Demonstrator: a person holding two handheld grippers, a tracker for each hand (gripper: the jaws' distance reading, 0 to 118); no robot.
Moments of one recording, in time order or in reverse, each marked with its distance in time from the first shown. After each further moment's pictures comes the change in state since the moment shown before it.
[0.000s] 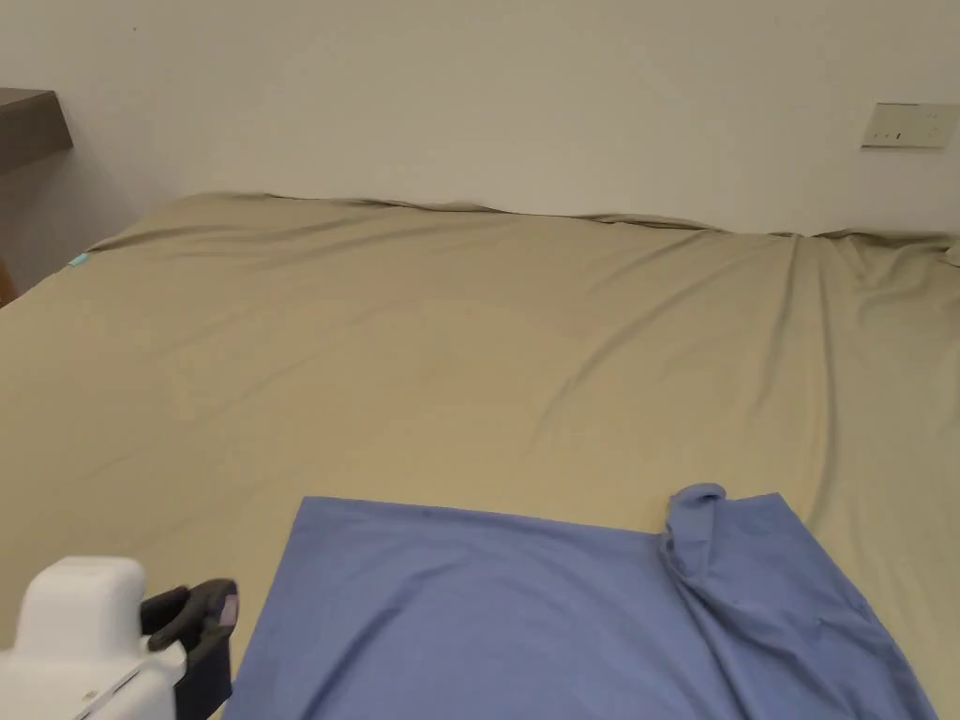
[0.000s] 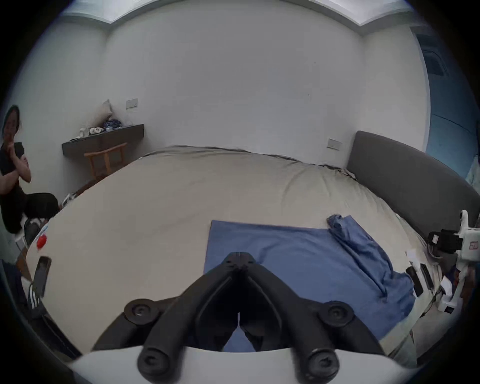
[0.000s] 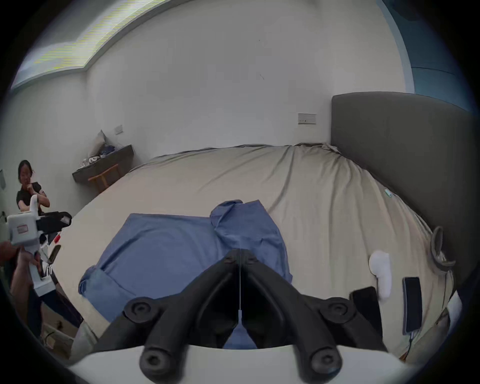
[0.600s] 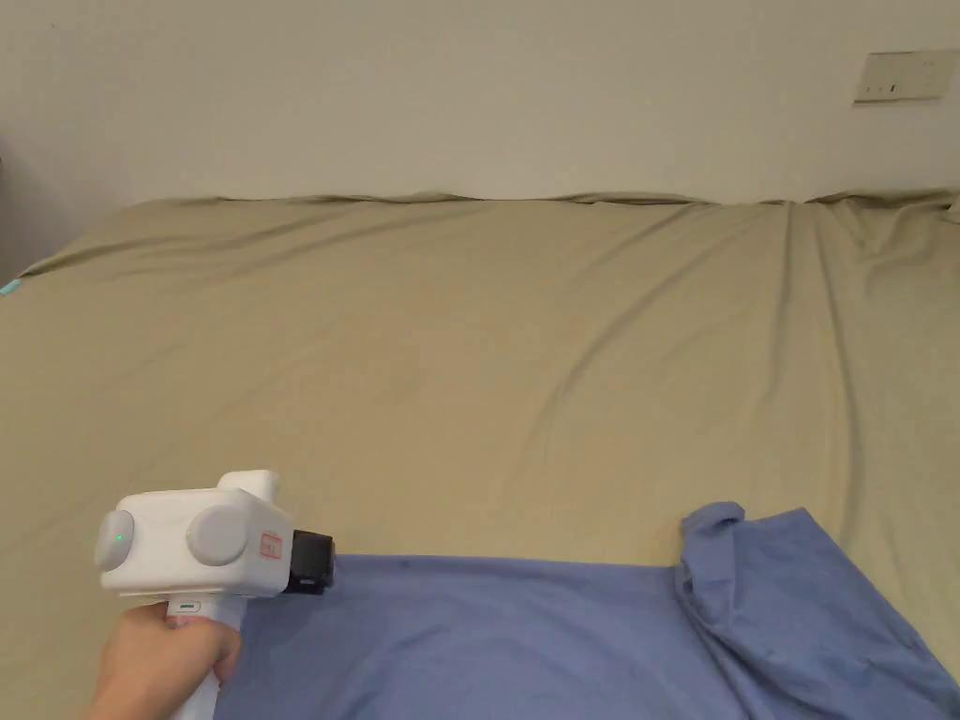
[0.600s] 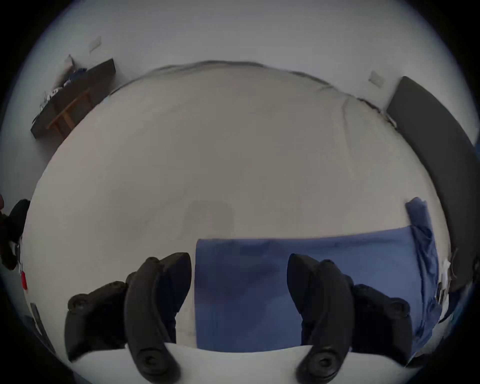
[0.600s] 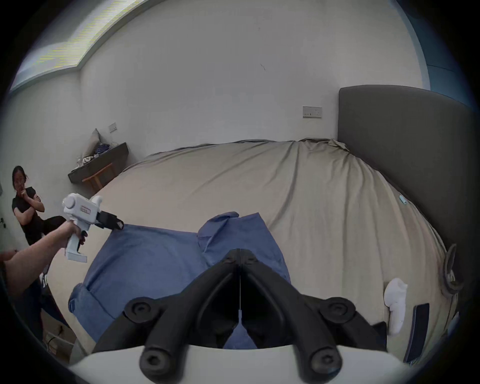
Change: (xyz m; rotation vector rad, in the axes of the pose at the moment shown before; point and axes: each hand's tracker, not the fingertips) left arm -0.045 0.039 -0.319 -0.555 0.056 -0.009; right arm 0.008 0.052 -0.088 -0.047 0.010 -0.001
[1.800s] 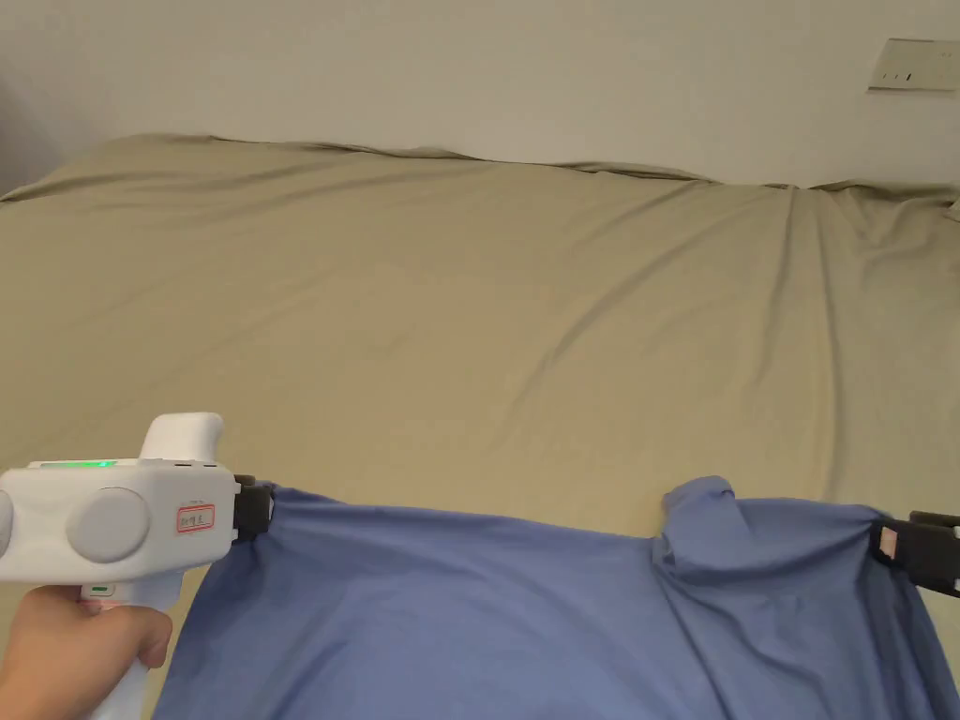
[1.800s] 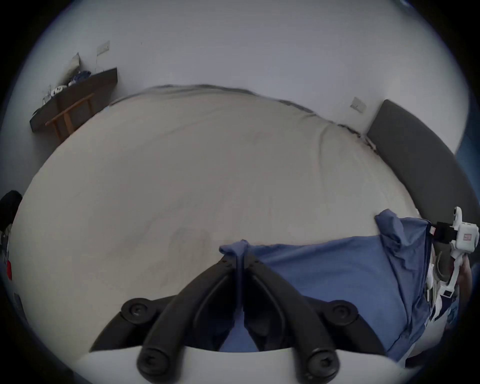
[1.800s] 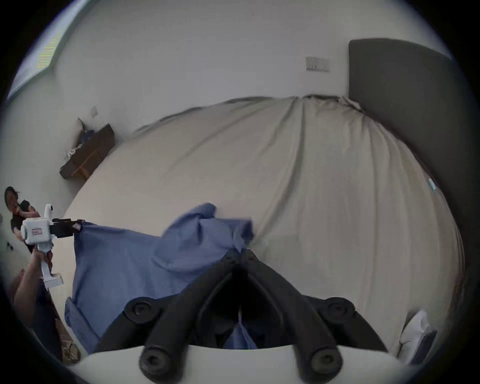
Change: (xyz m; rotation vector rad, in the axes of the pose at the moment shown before) left arm 0.005 -0.035 0.085 0.243 -0.141 0.020; right arm 0.050 0.034 -0.131 -0.206 0.046 -0.049
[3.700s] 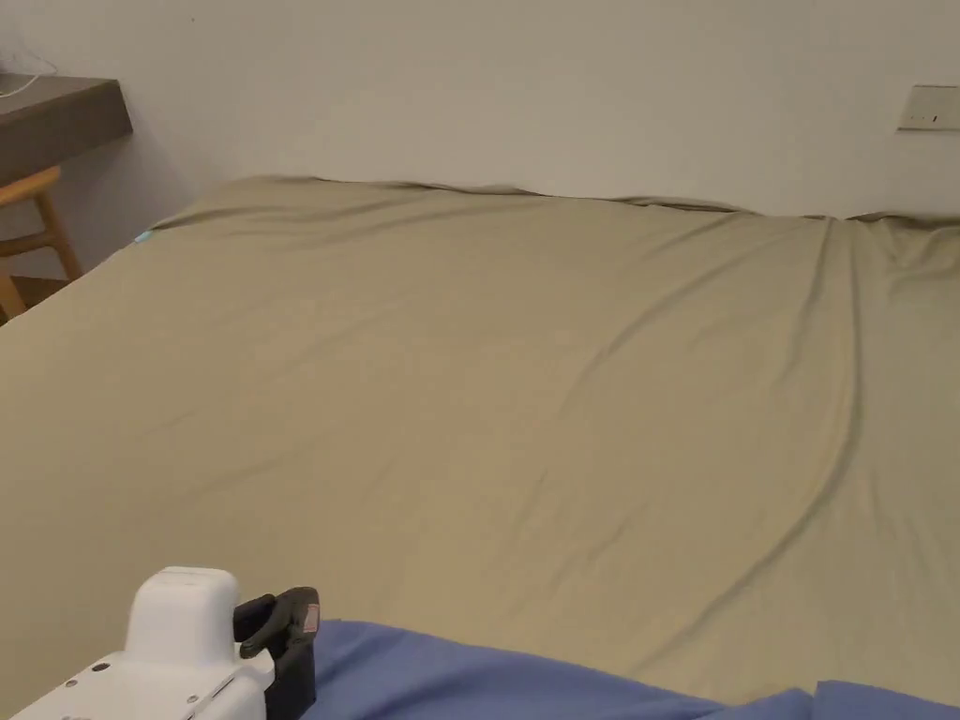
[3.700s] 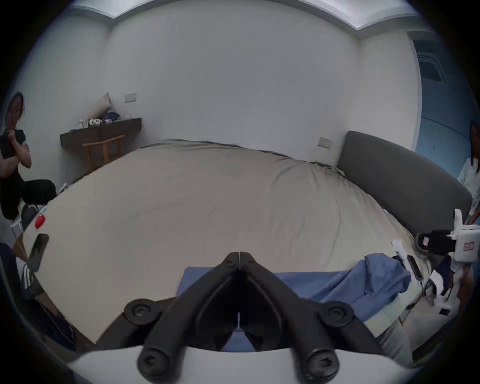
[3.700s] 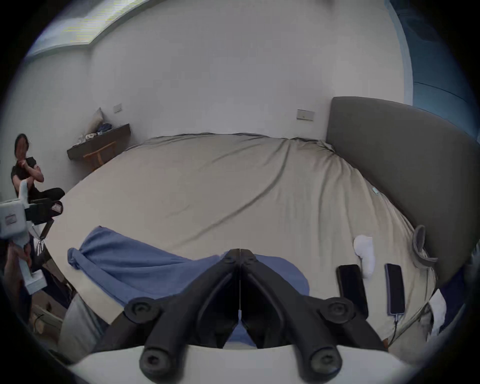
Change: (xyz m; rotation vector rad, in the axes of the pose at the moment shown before) left arm 0.063 -0.188 0.242 0.292 0.012 -0.011; right arm -0.097 -0.182 0.229 0.178 -0.122 0.131
